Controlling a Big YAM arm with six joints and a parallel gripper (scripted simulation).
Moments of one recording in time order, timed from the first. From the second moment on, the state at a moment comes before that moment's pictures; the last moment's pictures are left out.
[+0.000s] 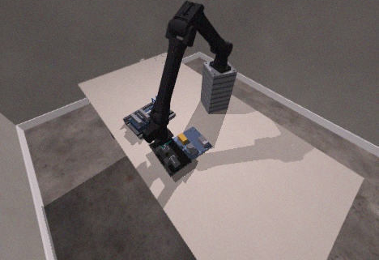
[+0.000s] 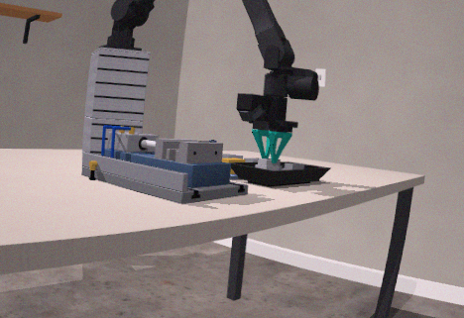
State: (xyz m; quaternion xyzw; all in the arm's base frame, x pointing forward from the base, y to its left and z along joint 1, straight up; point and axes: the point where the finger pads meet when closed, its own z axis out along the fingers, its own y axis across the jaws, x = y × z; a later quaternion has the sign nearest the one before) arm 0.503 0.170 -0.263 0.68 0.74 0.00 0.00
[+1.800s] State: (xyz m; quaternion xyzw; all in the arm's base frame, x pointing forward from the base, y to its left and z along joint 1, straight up) arm 0.503 0.170 -0.272 0.68 0.74 0.00 0.00
